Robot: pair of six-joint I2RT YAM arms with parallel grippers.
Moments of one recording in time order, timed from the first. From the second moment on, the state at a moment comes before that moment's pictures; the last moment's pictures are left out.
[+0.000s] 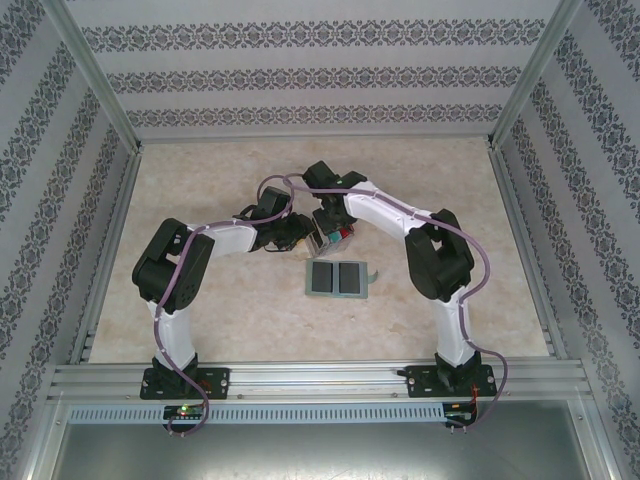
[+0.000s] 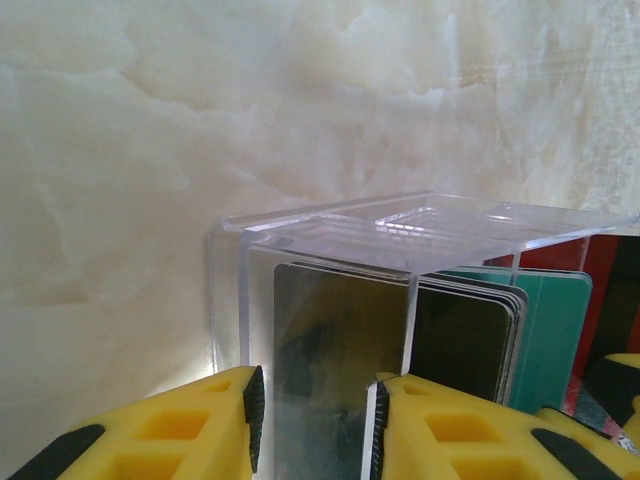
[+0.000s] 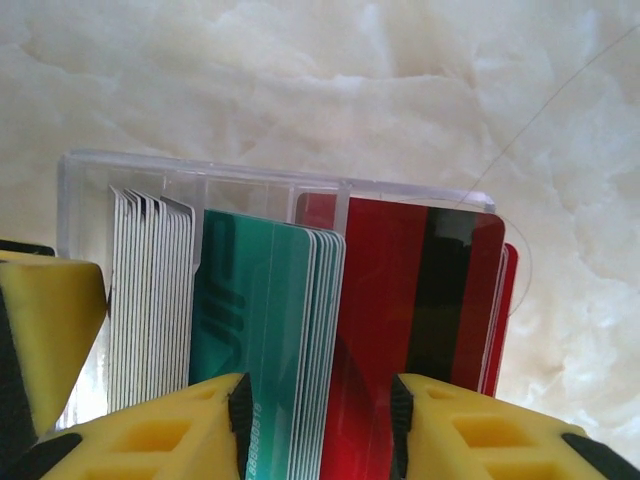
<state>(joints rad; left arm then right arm) -0.44 1.92 1.09 -0.01 0.33 -1.05 0.63 2.09 1.71 -0.90 0.20 0.17</state>
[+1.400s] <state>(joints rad) -0.44 1.92 1.07 0.03 0.33 -1.08 0.68 2.11 1.71 -0.88 0.37 0.17</state>
